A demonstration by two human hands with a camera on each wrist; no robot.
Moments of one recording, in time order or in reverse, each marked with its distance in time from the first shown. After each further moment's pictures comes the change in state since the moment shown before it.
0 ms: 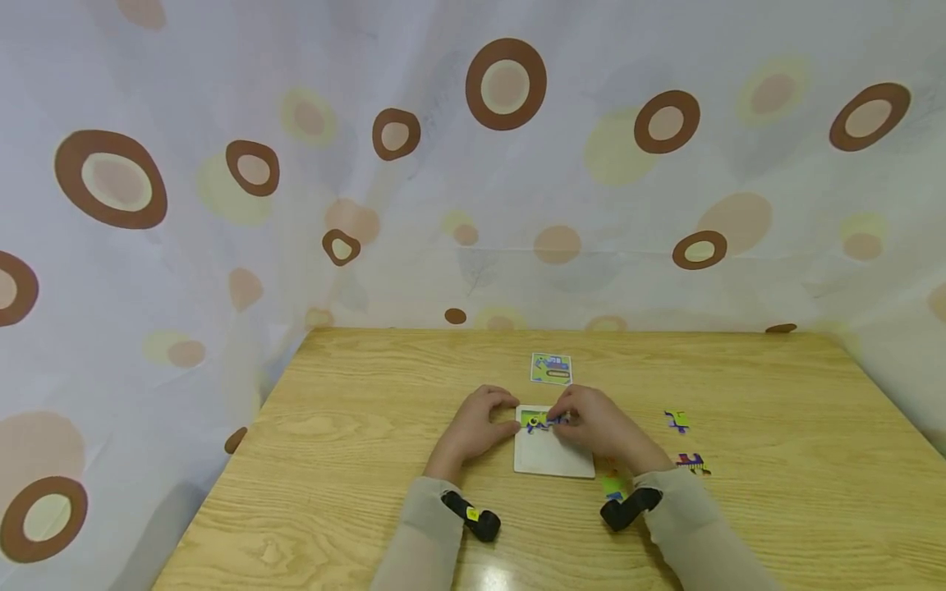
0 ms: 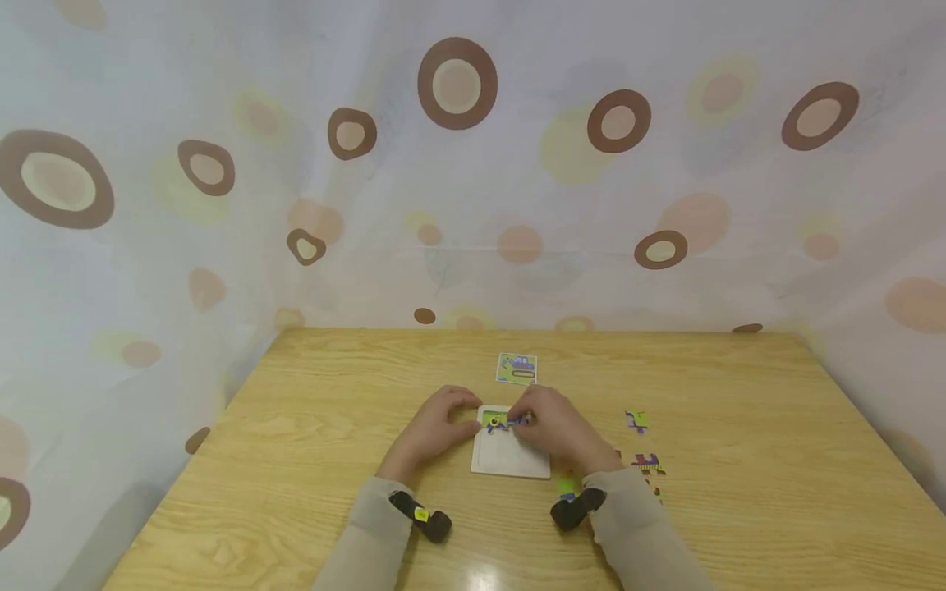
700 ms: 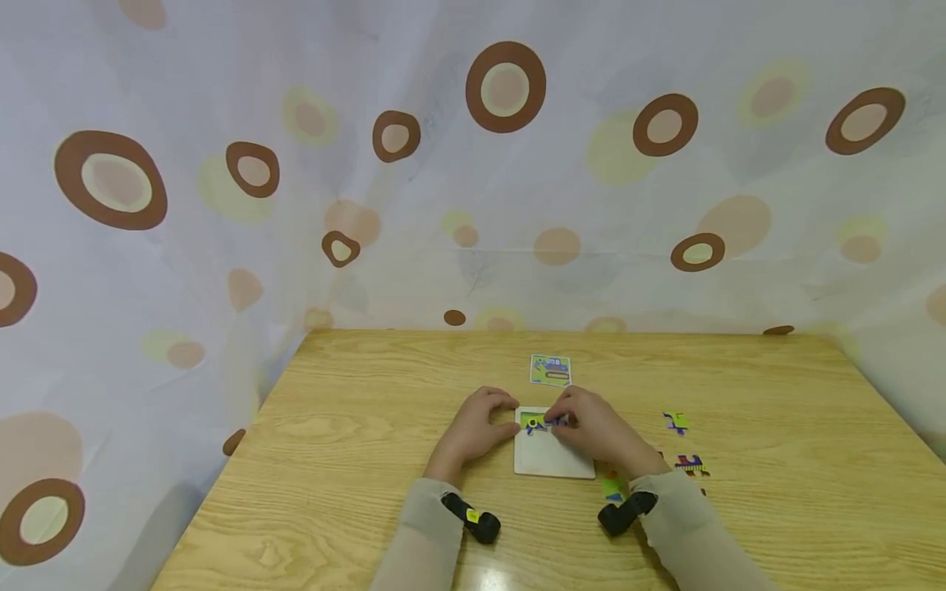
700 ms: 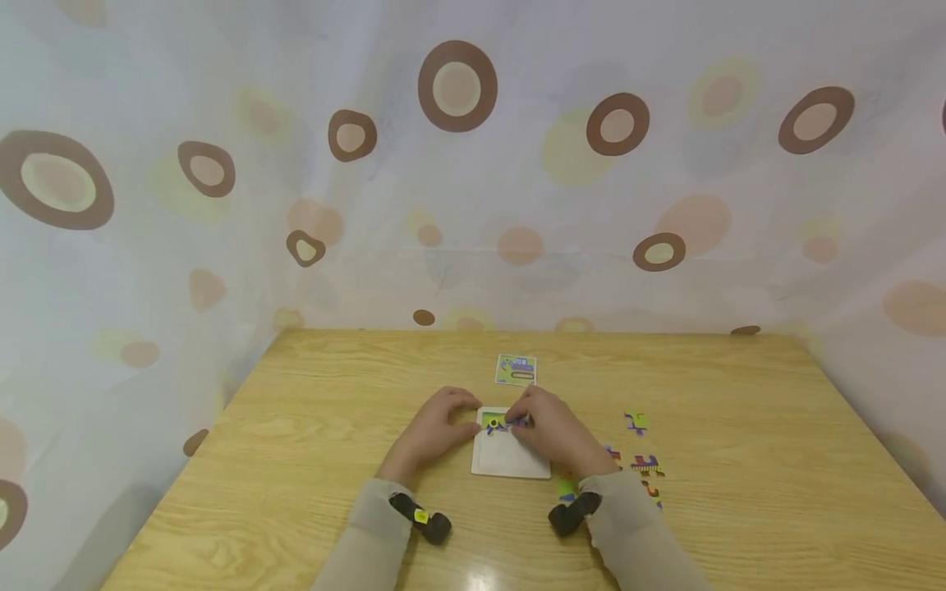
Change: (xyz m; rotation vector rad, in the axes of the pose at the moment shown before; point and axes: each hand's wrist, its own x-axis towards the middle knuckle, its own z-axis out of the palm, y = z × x) left_hand 0.001 0.001 0.000 0.005 -0.002 -0.011; right_hand 0.000 0.001 0.008 0.011 0.030 0.031
